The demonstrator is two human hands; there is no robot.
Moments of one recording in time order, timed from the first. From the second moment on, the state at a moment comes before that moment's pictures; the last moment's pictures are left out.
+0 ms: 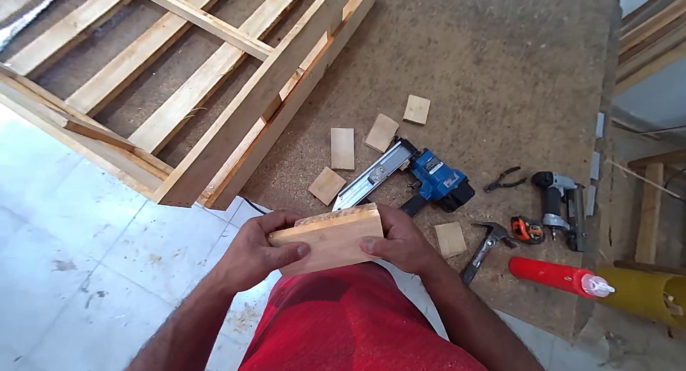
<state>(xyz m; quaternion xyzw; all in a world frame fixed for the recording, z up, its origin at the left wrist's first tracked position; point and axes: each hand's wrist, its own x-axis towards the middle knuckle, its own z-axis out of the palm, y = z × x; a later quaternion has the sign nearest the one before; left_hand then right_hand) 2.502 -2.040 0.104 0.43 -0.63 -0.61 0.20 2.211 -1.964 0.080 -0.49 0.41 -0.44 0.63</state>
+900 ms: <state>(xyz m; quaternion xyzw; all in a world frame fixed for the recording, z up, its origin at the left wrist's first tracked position) 2.559 -2.034 -0.030 0.62 -0.43 -0.65 0.11 2.092 -1.990 -0.090 0.07 0.54 -0.67 0.51</state>
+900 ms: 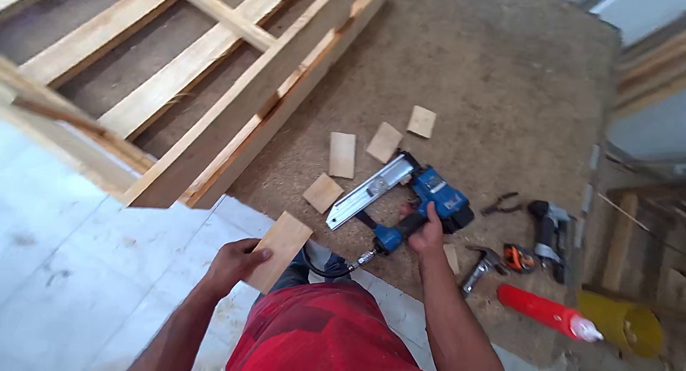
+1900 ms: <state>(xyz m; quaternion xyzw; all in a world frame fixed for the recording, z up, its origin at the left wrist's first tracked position) 2.569 -2.084 -0.106 0.56 -0.44 -0.69 0.07 2.311 -2.042 0.124 -0.61 0.67 0.01 0.42</state>
